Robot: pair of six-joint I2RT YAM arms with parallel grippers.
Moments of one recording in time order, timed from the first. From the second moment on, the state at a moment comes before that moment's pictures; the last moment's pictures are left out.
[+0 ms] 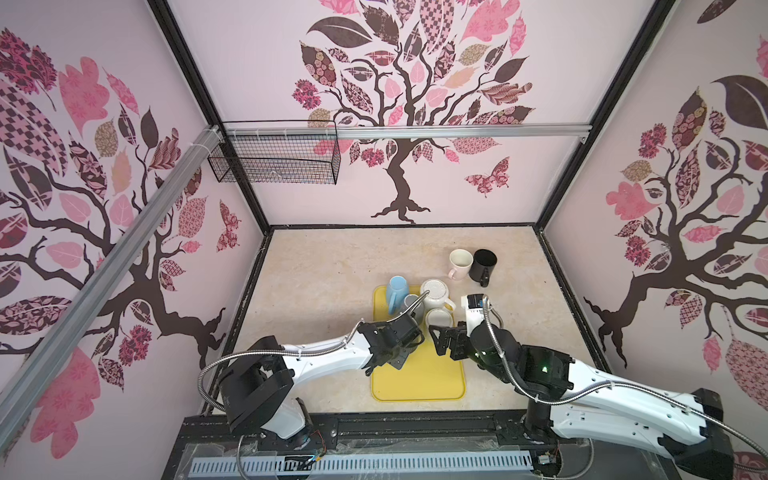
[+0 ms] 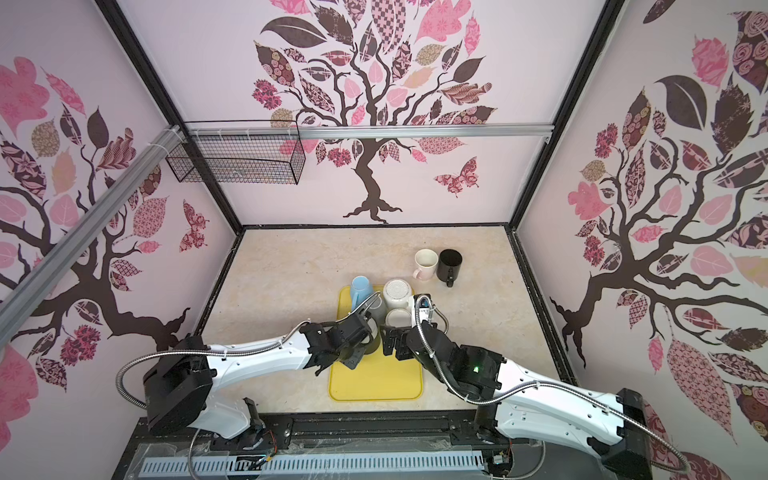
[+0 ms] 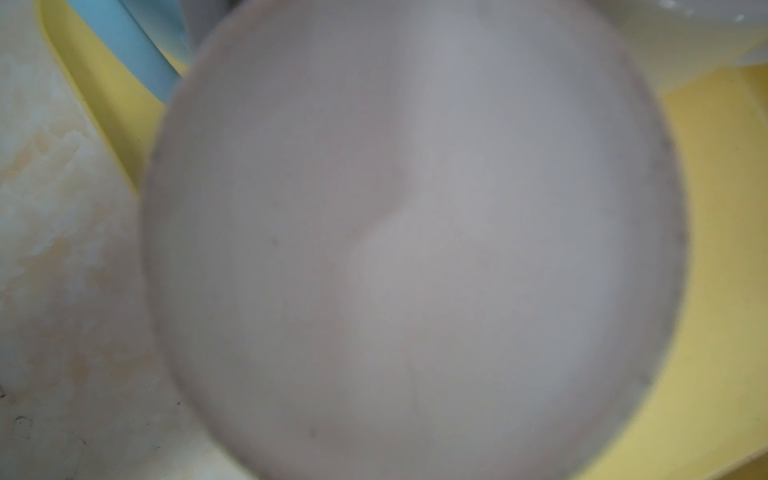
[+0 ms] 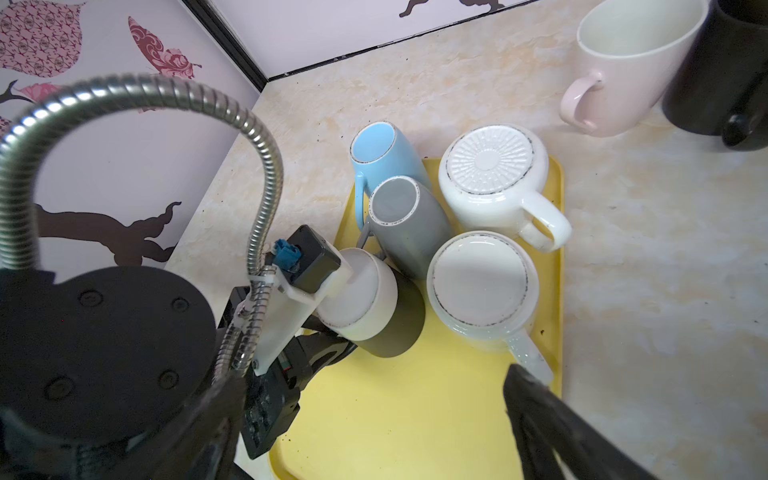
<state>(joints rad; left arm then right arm) -1.01 1.51 0.88 -0.54 -0.24 -0.36 1.12 0.86 0.71 -0.39 0.45 0.79</state>
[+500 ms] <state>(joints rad) -1.11 1.40 0.90 -0.70 -0.31 -0.35 1.12 0.83 0.68 -0.39 0.42 0.81</state>
